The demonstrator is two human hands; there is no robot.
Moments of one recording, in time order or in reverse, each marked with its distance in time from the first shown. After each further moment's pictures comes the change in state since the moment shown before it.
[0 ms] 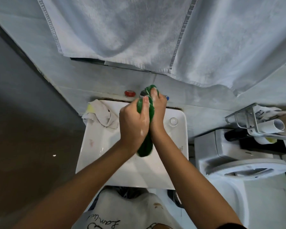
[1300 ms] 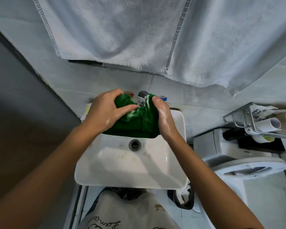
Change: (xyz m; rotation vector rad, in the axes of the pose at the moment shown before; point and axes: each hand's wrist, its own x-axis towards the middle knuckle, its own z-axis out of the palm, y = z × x) left_hand 0.057 -0.020 -0.063 0.345 -0.428 0.122; right_hand -0.004 0.009 -0.048 -0.061 -0.374 0.039
